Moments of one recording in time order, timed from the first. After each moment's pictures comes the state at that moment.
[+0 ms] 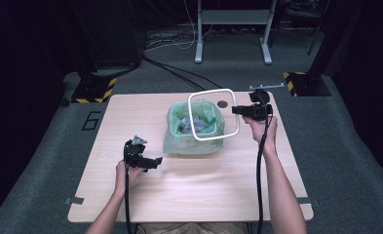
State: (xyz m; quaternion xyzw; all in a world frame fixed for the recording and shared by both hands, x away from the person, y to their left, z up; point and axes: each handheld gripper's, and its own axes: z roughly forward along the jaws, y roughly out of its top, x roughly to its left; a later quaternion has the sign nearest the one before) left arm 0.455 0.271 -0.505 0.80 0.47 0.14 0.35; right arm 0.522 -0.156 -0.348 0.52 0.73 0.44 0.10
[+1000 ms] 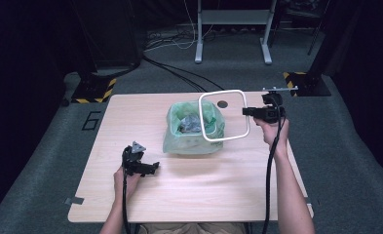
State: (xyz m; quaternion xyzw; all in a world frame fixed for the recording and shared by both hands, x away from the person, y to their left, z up) left arm 0.450 0.278 -0.530 0.80 0.45 0.19 0.34; right arm 0.513 -0.189 -0.350 0.53 0.71 0.45 0.10
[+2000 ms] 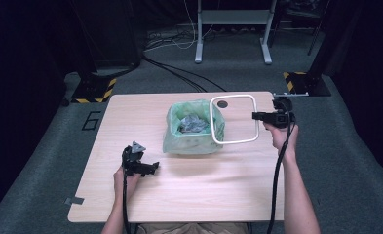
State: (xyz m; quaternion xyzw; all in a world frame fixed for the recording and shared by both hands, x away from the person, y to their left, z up) left arm 0.450 0.279 -0.529 0.80 0.46 0.19 0.34; right arm 0.507 -0.220 -0.367 0.55 0.70 0.44 0.11
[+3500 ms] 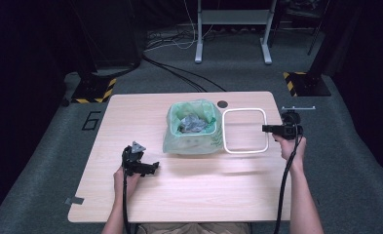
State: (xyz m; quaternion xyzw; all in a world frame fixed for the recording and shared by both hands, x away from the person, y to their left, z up) left arm 0.450 0.279 -0.529 0.80 0.45 0.19 0.34; right arm 0.503 -0.259 -0.418 0.60 0.69 0.40 0.09
